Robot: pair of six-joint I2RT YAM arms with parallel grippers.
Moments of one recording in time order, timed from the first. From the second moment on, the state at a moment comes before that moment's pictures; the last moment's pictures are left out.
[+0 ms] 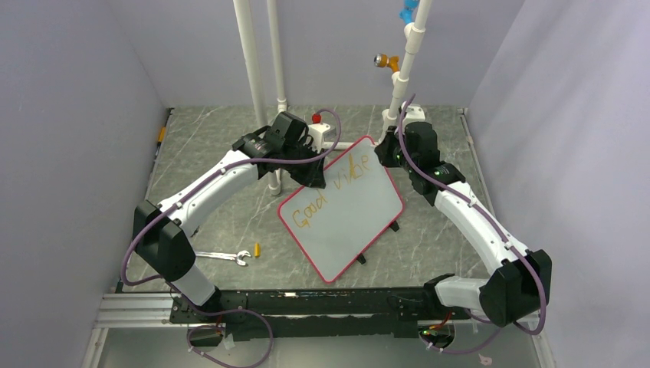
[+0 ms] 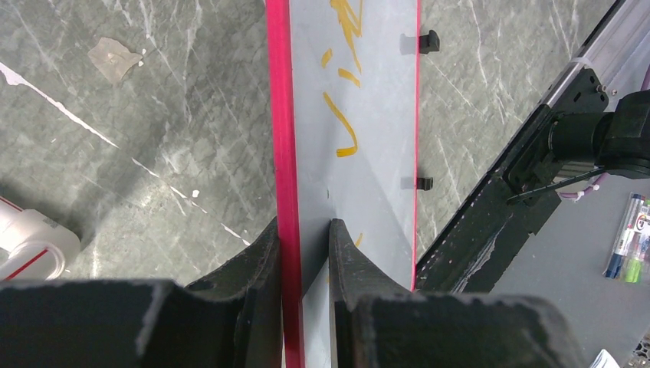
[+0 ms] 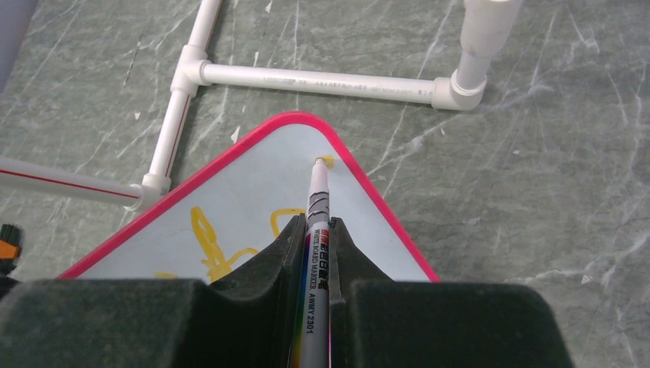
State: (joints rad) left arm -0.66 1.61 1.51 -0.72 0.36 -0.10; right arm 0.38 1.24 1.06 -0.25 0.03 0.32
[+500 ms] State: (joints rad) left arm -0.66 1.61 1.51 -0.73 0.36 -0.10; right arm 0.37 1.23 1.04 -0.23 -0.02 0.32
